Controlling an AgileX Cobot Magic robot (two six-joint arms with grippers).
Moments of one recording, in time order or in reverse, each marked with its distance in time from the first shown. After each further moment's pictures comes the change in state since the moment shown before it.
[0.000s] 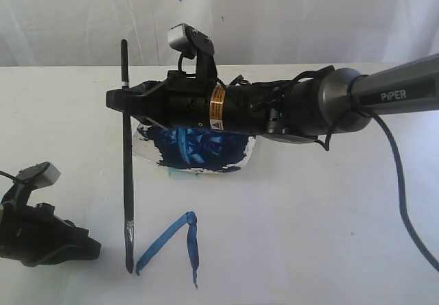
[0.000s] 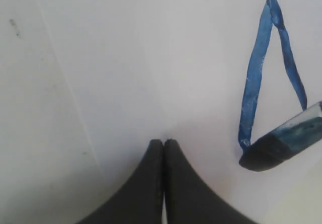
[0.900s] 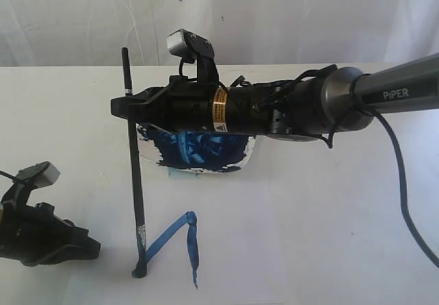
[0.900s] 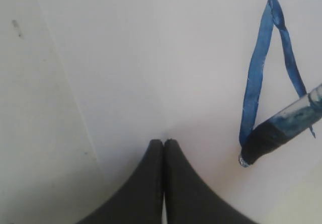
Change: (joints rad) left arm 0.000 -0.001 0.000 0.000 0.004 0.000; right arm -0.011 0.000 0.000 -0.066 0.018 0.018
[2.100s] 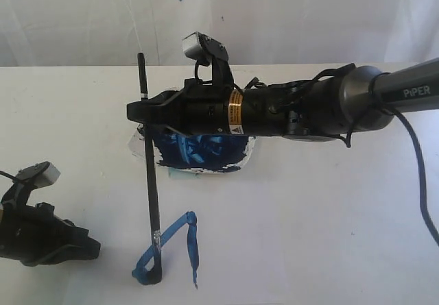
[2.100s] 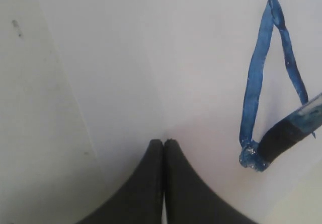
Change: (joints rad) left arm 0.000 0.000 0.000 0.000 0.000 0.000; right arm -0.039 -0.029 0.052 -0.052 0.000 0.036
